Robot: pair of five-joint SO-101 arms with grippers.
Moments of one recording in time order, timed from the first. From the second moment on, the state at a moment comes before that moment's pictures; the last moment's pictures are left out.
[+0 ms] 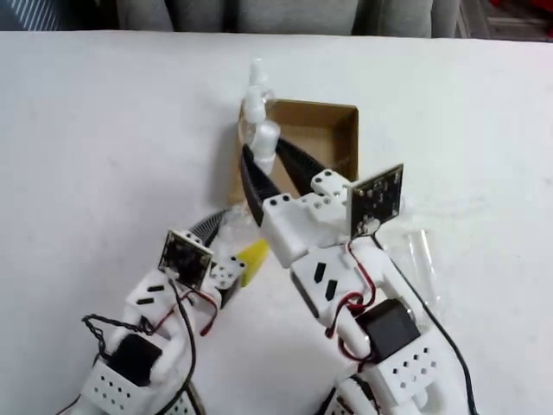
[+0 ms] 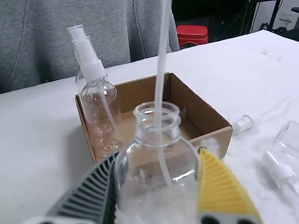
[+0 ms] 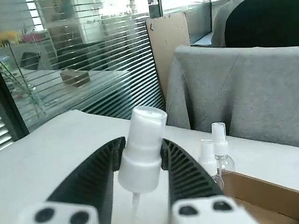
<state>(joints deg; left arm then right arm) 23.8 -103.9 97.1 32.0 1.0 -33.3 -67.7 56.3 19.8 -9.2</state>
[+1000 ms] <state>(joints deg) 23.8 -103.9 97.1 32.0 1.0 -38.3 -67.7 62.9 23.8 -9.2</state>
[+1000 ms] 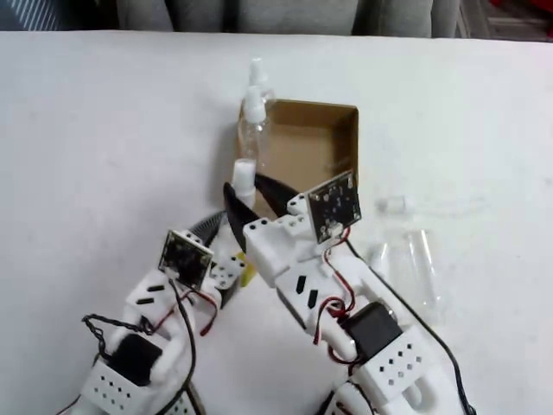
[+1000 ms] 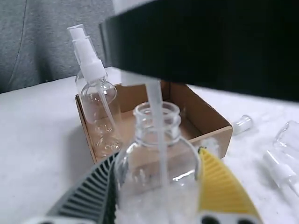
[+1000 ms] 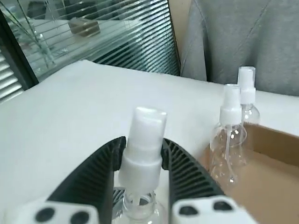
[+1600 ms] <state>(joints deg) 23.8 -103.9 97.1 32.0 1.2 -41.8 -67.8 62.9 28.3 -6.3</state>
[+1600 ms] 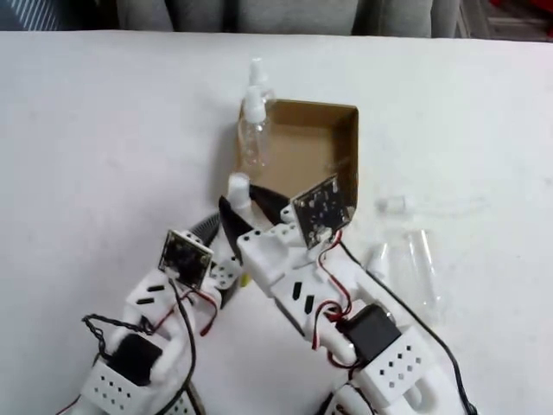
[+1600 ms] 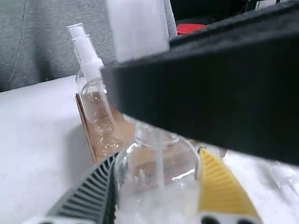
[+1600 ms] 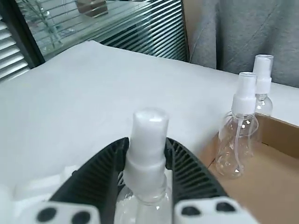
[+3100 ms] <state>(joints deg) 23.8 -103.9 97.1 32.0 1.1 -37.4 -72.8 51.5 39.2 -0.9</state>
